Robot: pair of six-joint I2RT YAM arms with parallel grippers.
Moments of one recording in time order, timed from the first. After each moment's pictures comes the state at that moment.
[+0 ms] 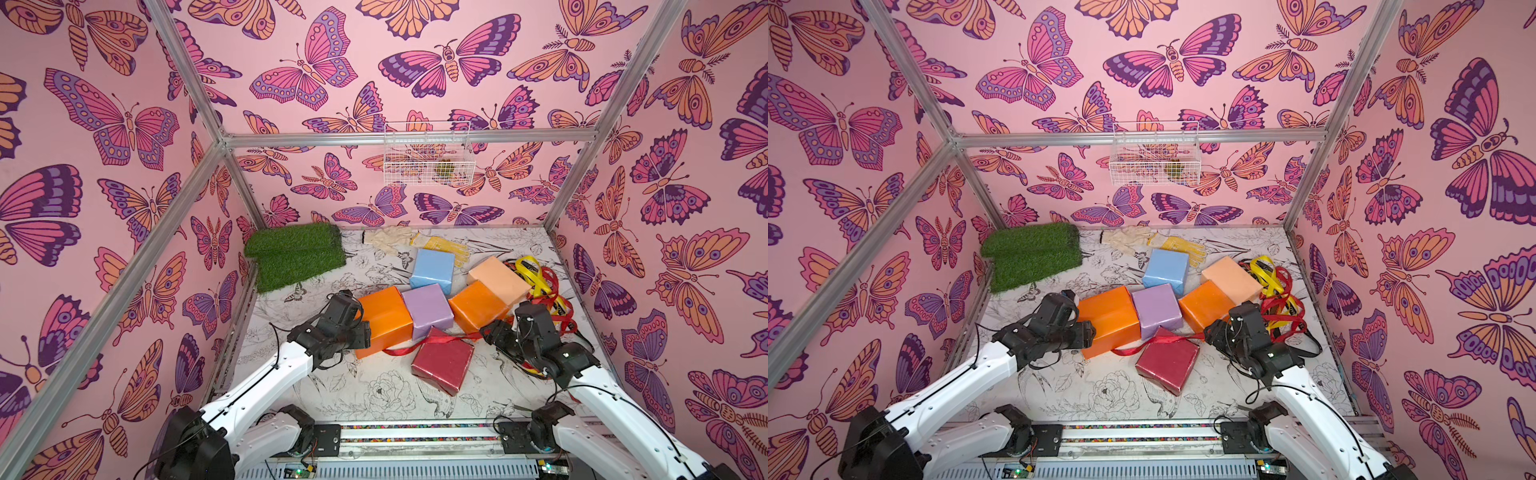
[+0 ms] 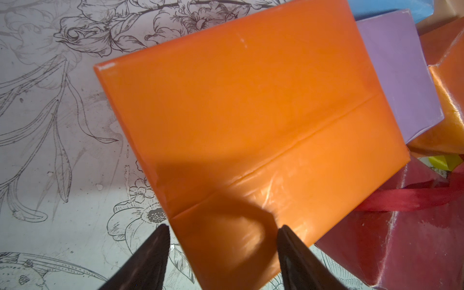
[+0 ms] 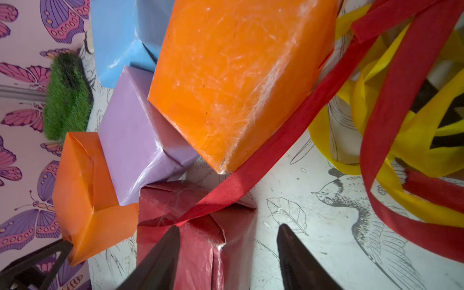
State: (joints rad) left arm -0.54 1.08 0.72 -0.61 -0.03 -0.52; right arm 0.37 0.81 0.53 -0.55 -0.10 0.96
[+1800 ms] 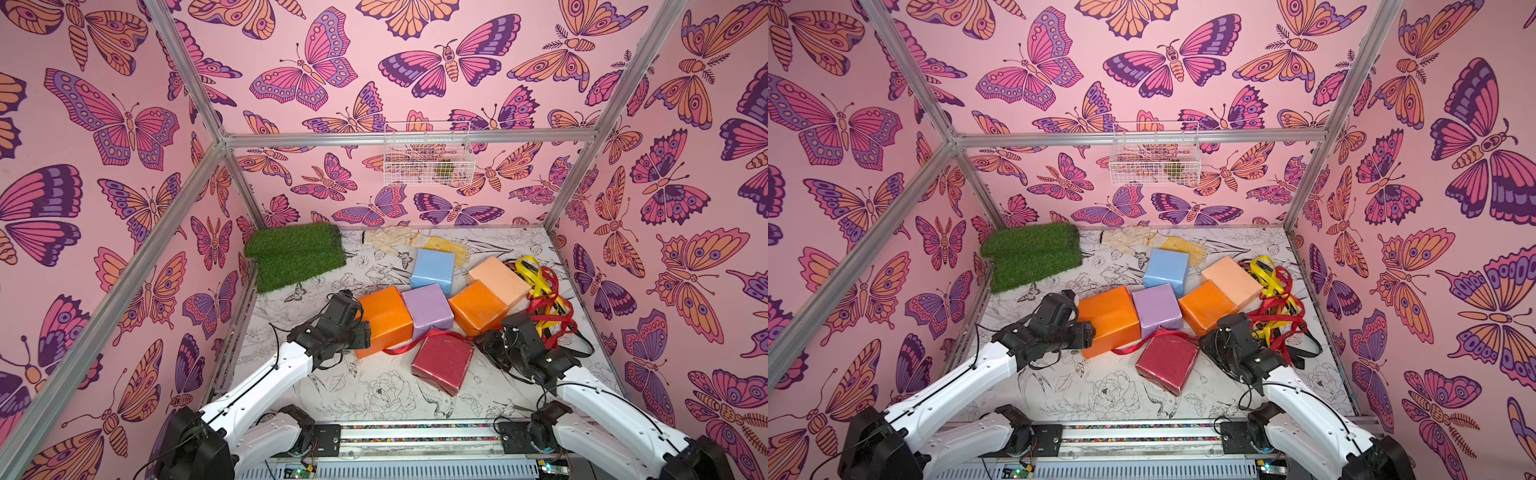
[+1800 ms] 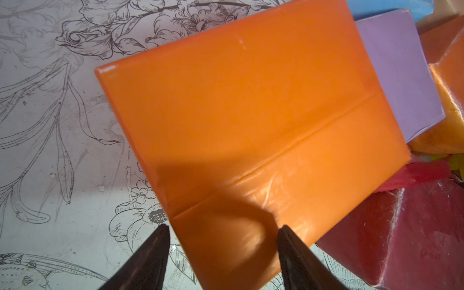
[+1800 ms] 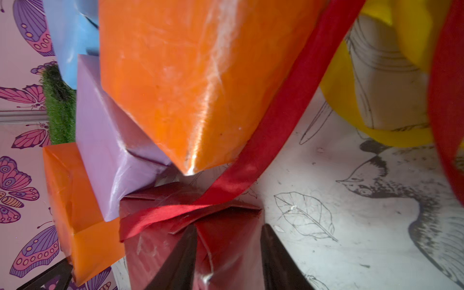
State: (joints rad) left arm -0.54 1.08 0.72 -0.61 -0.04 -0.51; right arm 0.46 0.90 0.39 -0.37 -0.09 1.16
